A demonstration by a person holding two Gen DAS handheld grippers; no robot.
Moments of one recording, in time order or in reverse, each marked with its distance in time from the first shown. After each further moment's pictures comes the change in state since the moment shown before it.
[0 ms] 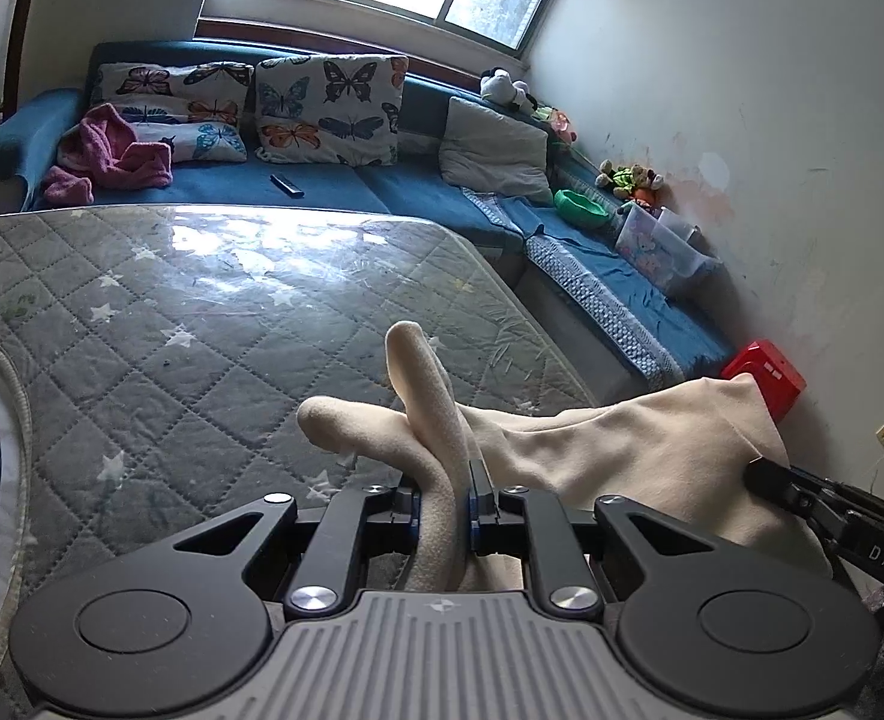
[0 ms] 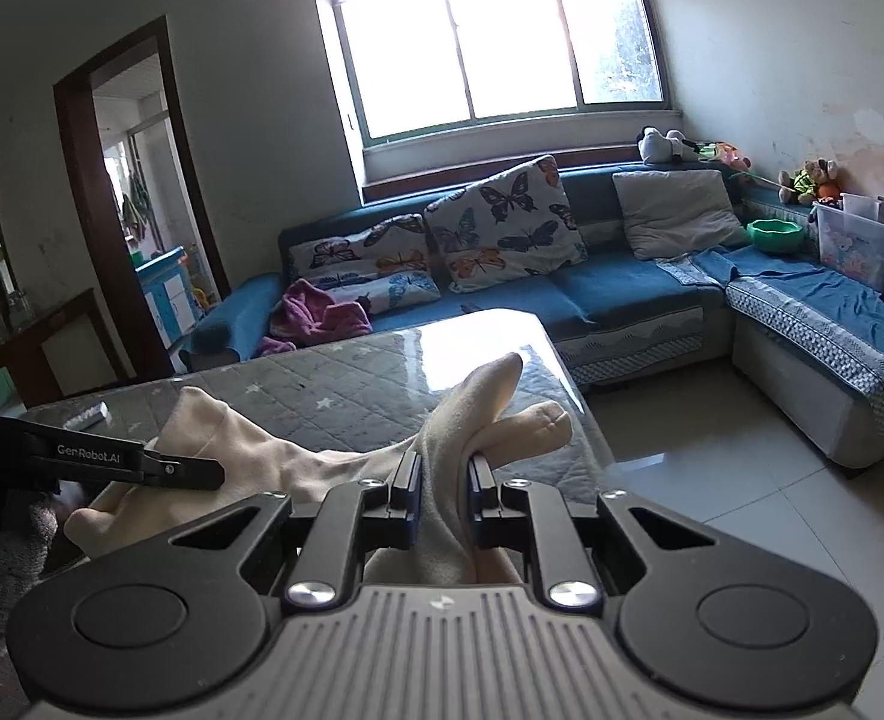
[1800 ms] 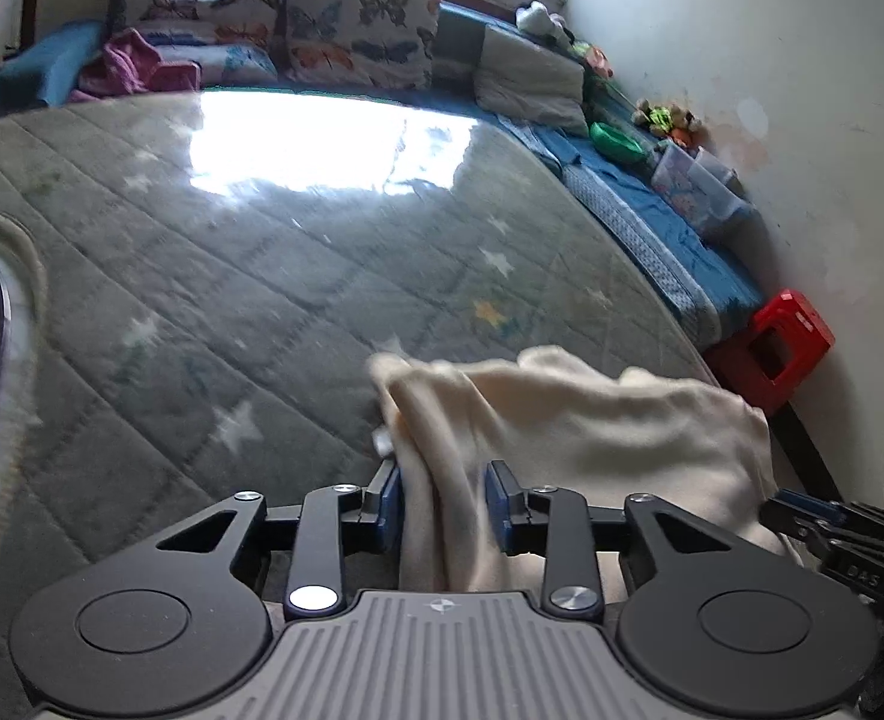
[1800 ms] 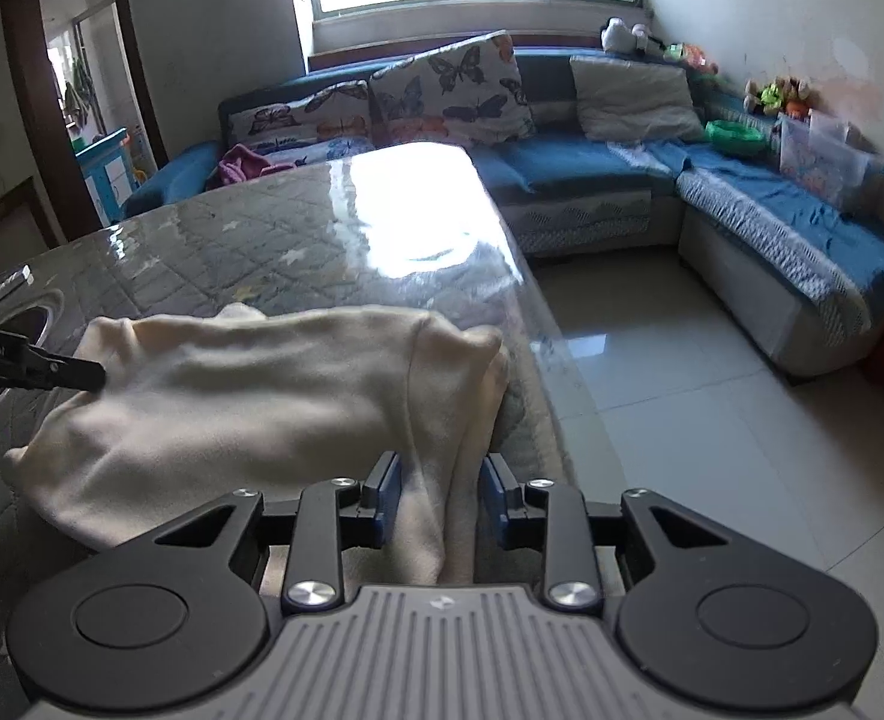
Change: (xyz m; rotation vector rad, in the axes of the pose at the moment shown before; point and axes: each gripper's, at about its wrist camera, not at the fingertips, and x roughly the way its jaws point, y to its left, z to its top) left arm 0.015 0.055 -0.029 -0.032 0.116 0.046; right arm 0.027 -0.037 -0.058 -0.039 0.234 -0.130
